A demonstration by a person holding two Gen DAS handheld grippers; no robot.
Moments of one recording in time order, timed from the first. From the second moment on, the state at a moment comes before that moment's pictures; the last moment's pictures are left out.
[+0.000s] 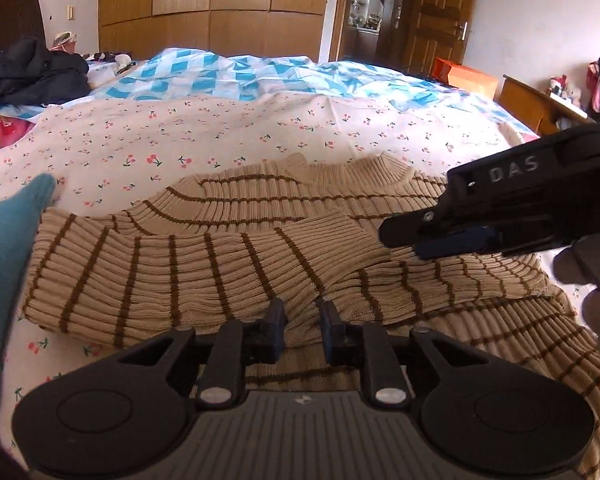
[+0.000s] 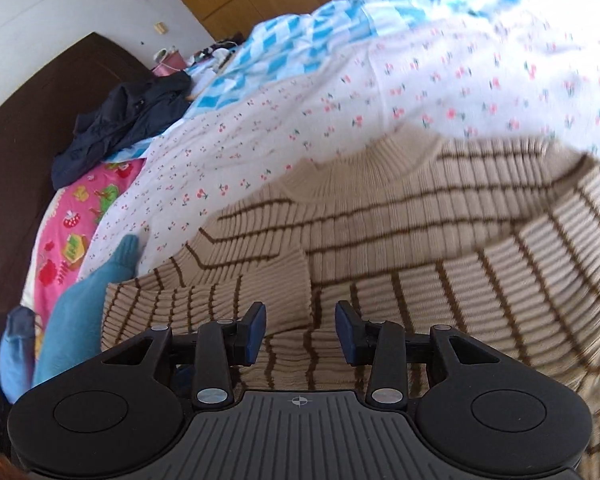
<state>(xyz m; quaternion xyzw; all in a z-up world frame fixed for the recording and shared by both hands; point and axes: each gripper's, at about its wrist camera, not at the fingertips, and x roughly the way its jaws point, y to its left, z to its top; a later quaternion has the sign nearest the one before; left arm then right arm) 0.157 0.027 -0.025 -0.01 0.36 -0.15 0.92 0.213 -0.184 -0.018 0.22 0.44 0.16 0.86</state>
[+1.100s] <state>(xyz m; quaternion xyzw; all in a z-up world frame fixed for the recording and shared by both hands) 0.144 0.075 -0.004 -0.13 0.28 -0.11 0.94 0.192 -0.256 0.035 0.27 0.35 0.09 0.89</state>
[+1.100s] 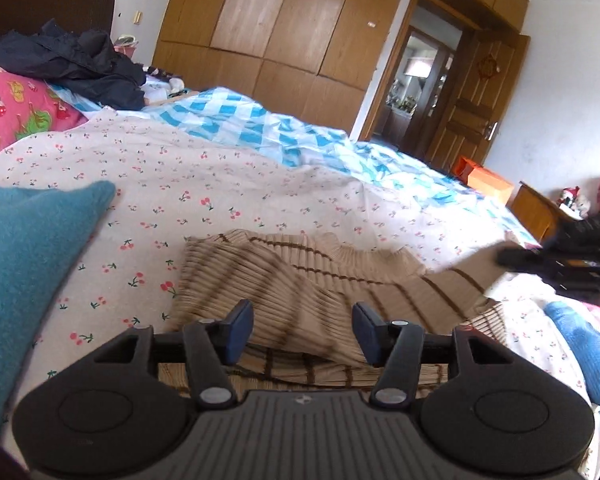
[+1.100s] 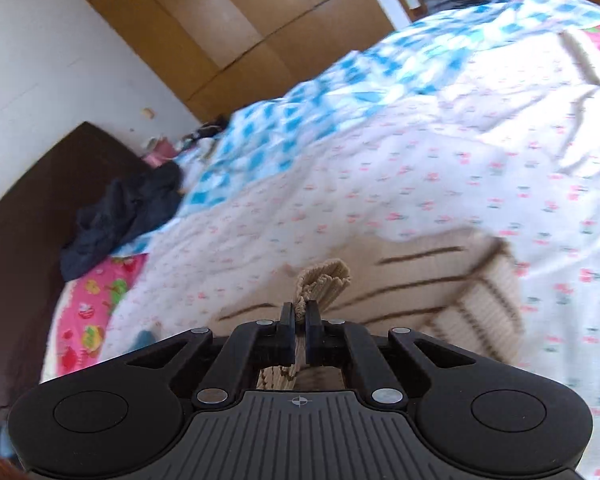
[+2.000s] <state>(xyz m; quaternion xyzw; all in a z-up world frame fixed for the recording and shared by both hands) 0.156 0.077 -0.029 -0.10 0.36 -0.05 0.93 0.170 -0.263 -0.021 0.18 0.40 0.00 0.90</state>
